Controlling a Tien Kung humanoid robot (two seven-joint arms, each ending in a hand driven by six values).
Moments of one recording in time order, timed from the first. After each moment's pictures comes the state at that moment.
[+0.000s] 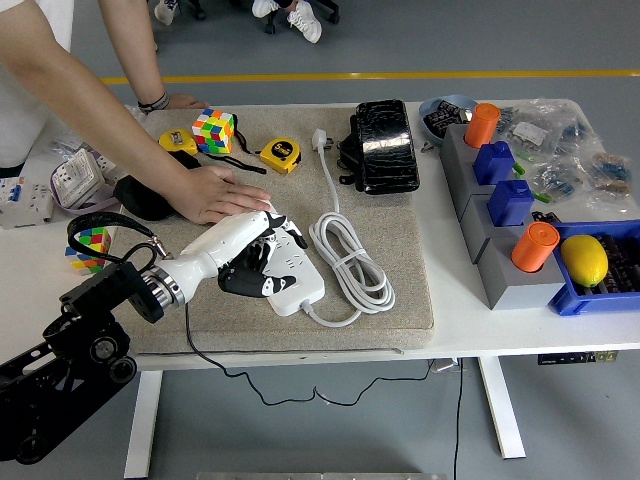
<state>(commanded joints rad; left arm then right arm) -0.32 0.35 -0.86 -1.55 1.85 0.00 0.07 -0.02 -0.28 1.11 0.24 -0.23 -0.09 0.05</state>
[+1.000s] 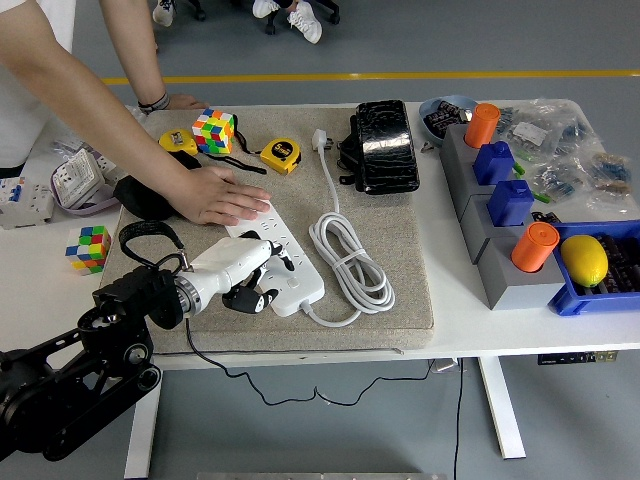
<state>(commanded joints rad) -0.39 0.32 -0.76 -1.47 1.96 -0.13 0.30 -0.02 -0.28 1.12 0.24 -0.23 -0.09 0.05</state>
